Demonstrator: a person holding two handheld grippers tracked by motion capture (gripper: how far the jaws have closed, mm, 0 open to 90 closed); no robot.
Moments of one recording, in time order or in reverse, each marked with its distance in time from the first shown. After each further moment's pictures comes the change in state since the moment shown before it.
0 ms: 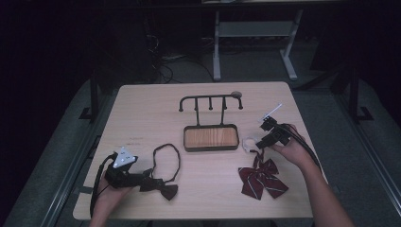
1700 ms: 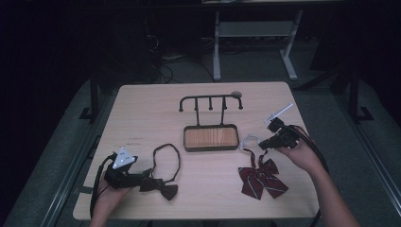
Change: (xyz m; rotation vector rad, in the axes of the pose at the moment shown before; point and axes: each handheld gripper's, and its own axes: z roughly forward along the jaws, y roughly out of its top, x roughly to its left) left arm -0.002 0.000 -0.002 -0.010 0.009 -0.003; right arm 0.019 -0.015 -0.046 -0.092 0.136 -0.036
